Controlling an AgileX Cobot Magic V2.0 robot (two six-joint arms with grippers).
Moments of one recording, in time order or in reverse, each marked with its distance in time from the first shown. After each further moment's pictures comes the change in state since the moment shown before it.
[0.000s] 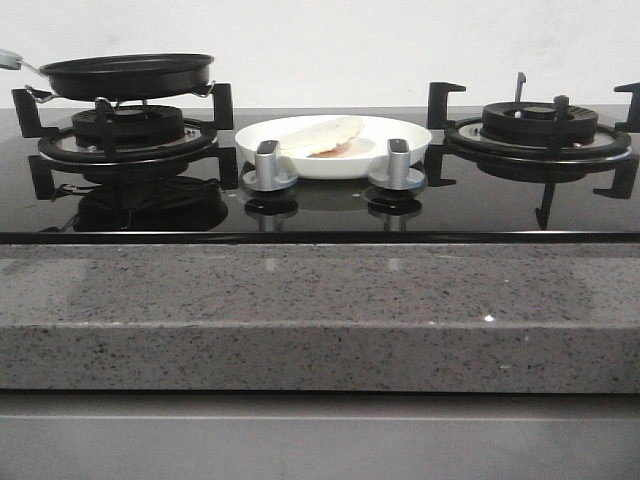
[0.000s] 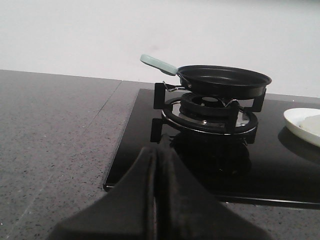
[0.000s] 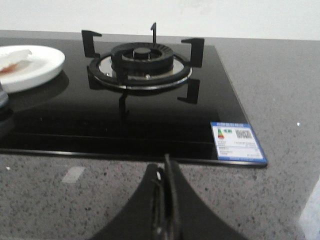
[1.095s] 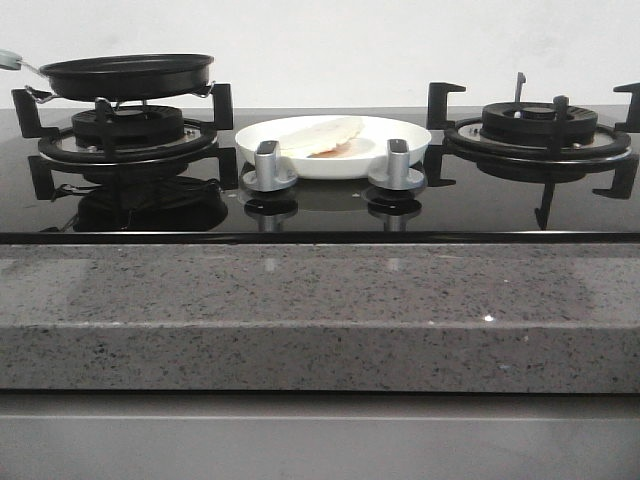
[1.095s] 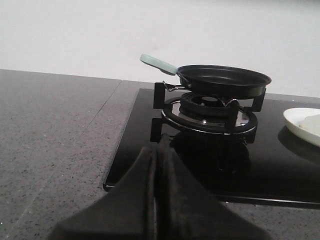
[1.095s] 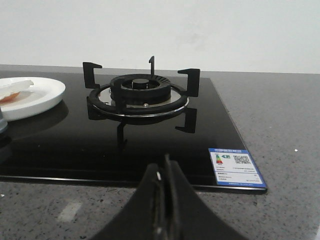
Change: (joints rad) left arm 0.000 0.000 0.000 0.000 0.002 -0.002; right arm 0.000 -0.033 0.087 -0.031 -0.199 0.042
